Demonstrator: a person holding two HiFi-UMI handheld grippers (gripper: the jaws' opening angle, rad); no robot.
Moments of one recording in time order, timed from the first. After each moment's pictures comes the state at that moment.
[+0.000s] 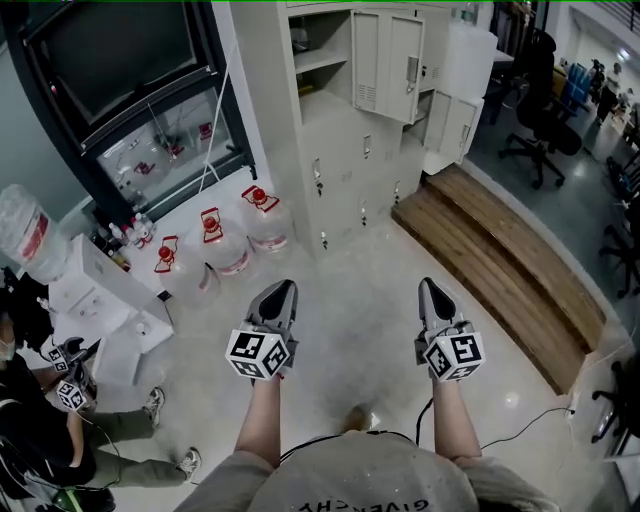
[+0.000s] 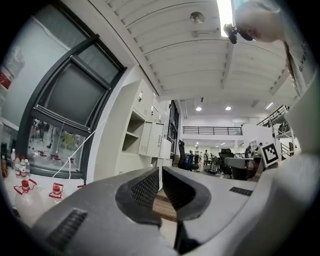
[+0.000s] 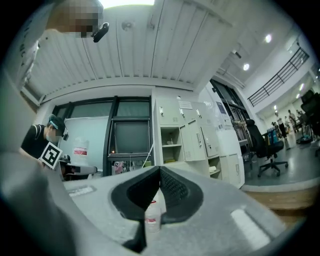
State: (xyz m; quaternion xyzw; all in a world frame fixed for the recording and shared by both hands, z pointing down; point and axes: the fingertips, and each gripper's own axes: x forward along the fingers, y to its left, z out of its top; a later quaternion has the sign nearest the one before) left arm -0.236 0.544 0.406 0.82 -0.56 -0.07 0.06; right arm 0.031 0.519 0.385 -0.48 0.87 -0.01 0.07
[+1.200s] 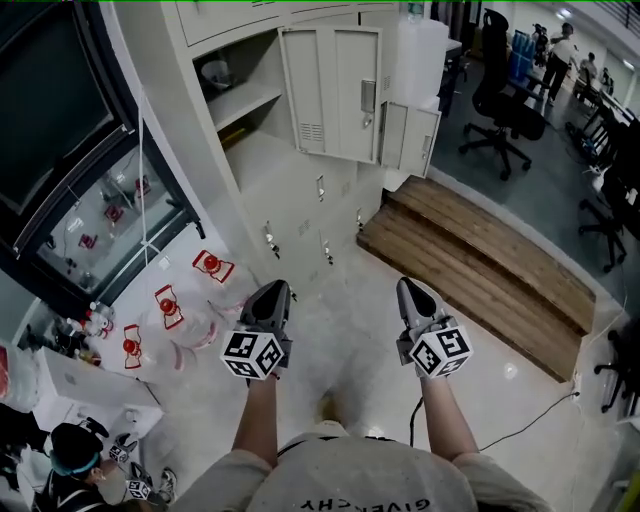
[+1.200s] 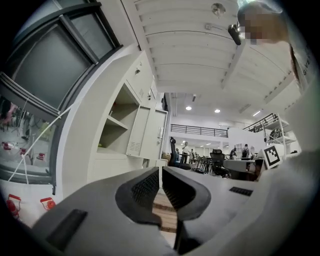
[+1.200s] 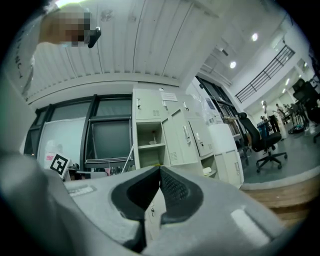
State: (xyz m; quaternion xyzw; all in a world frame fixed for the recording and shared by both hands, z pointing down) left arm -0.211 0.209 0.395 0.88 -0.47 -0.07 0.08; right arm 0.027 0.241 0.382 -0.53 0.84 -0.05 0.10
